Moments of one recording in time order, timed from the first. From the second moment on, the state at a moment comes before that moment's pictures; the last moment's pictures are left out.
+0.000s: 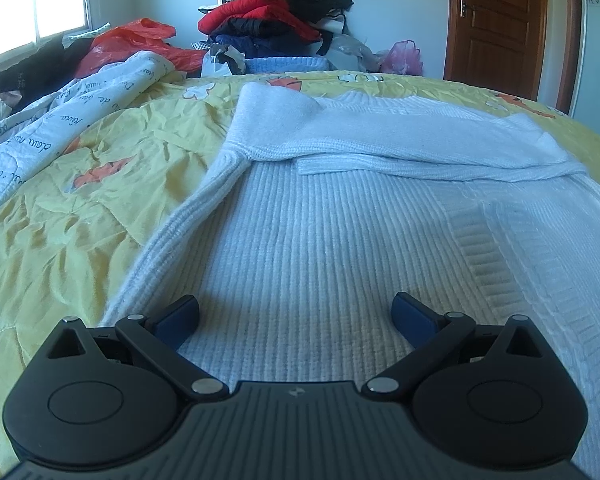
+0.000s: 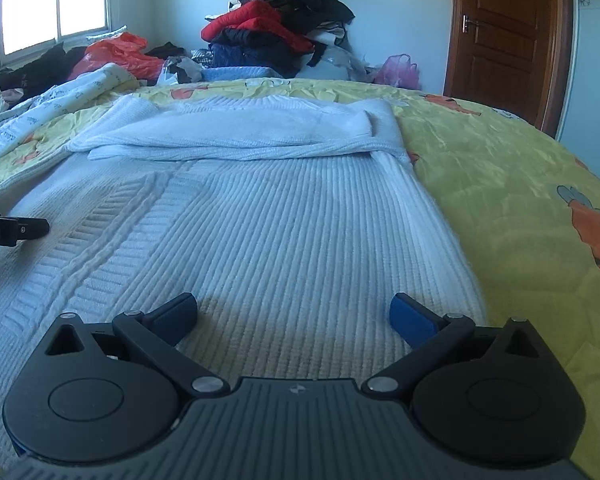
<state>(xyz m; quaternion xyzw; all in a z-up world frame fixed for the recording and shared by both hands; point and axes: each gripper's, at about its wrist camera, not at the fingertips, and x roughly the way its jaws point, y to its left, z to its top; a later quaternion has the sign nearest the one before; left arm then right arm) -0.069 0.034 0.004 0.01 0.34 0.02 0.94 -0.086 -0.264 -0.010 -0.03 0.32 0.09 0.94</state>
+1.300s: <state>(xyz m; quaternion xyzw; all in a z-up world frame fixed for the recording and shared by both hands) -0.175 0.043 0.012 0.02 0.39 -0.02 0.92 -0.088 -0.264 -0.006 -0.03 0.32 0.09 0.94</state>
